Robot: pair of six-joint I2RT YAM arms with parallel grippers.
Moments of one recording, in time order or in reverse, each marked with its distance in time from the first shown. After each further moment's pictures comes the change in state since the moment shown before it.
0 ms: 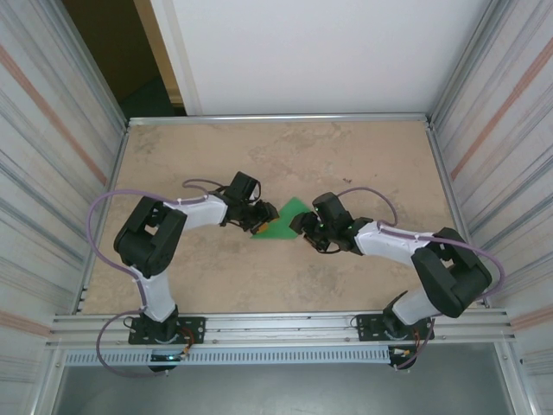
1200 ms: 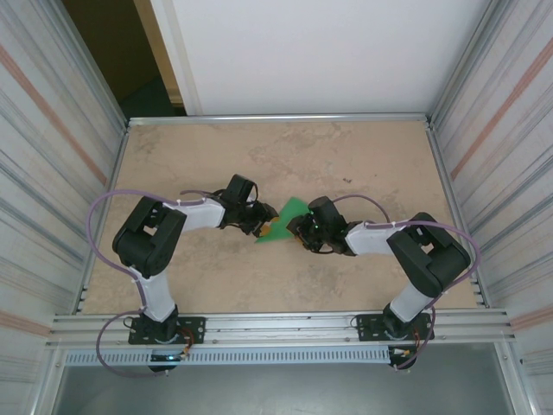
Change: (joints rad) left arm 0.016 -0.005 -0.050 0.082 0.087 -0.202; right arm 0.001 0.158 -0.043 0.251 -0.023 0.117
